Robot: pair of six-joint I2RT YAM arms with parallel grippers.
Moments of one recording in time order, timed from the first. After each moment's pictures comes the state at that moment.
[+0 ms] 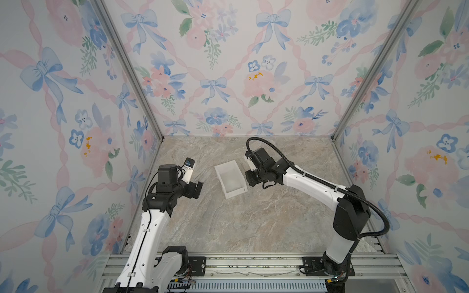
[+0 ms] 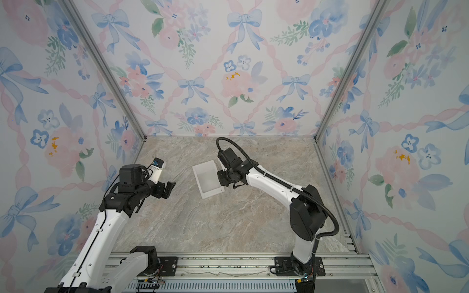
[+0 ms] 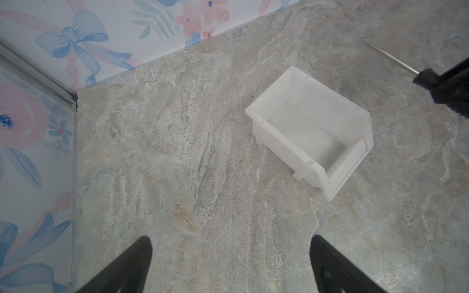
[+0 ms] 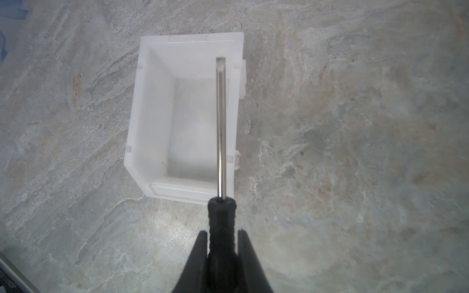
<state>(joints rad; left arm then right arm) -0.01 0.94 0.87 -0.64 0.19 0.32 0.78 1.83 1.54 -0.67 0.01 0.31</state>
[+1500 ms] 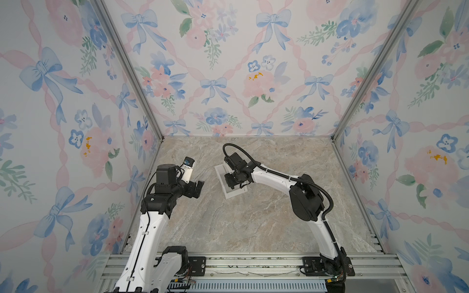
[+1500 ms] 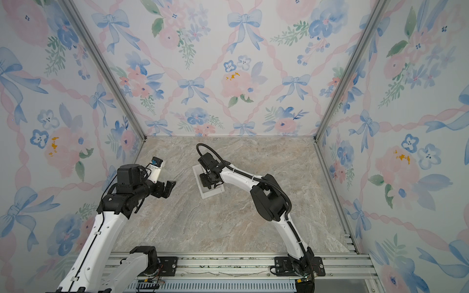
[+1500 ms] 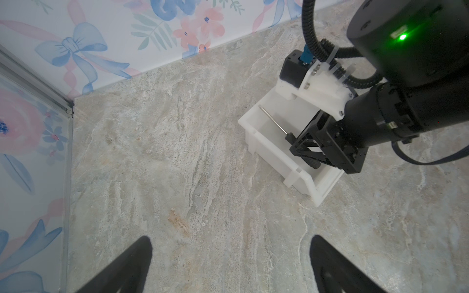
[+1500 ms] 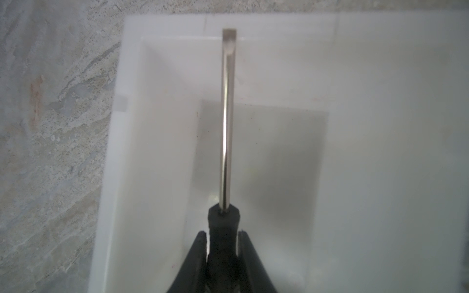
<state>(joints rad) -0.01 0.91 0.88 -0.65 0.22 0.29 0.84 2.28 1.89 -0.62 -0.02 0.34</state>
